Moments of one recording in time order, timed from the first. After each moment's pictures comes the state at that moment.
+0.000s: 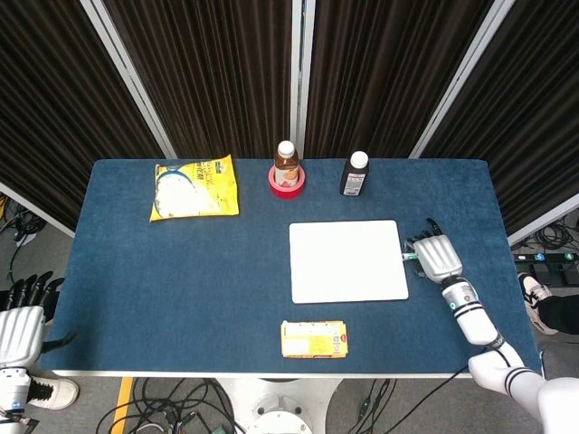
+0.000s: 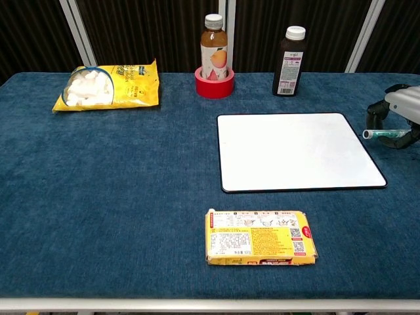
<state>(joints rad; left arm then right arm) -0.03 -1.23 -0.03 -1.53 1.40 1.46 0.10 0.58 -1.62 0.07 -0.80 -1.48 0.98 0.14</state>
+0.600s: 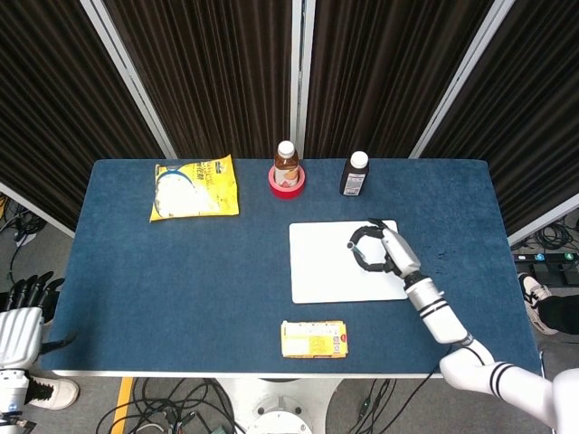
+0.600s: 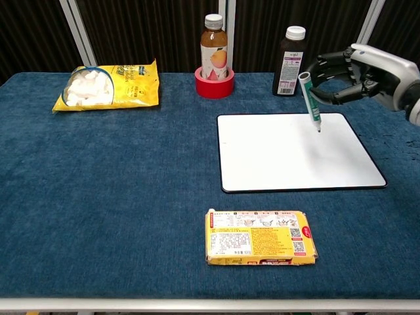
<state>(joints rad) -0.03 -1.23 -0.03 -1.51 1.43 1.47 0.03 0.64 -1.59 0.17 -1.14 -1.45 1.01 0.84</state>
